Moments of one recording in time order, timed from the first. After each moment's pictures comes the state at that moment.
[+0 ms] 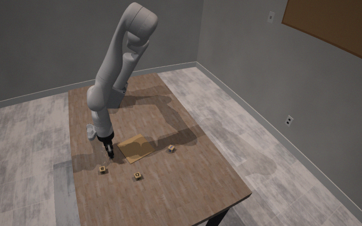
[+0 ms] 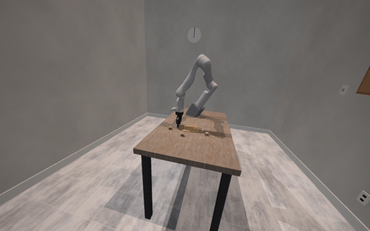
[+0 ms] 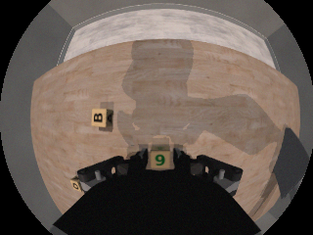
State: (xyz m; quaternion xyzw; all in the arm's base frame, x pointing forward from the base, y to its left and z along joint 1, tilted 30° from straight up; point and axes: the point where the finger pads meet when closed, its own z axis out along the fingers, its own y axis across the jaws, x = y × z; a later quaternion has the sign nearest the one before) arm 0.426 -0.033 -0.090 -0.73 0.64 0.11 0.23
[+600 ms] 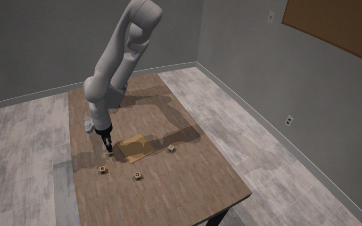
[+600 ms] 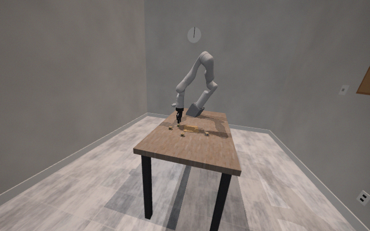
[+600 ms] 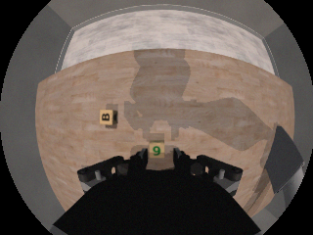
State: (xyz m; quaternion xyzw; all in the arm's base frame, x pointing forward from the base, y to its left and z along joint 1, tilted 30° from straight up) arm 0.415 -0.051 -0.058 -0.73 0.64 0.12 0.23
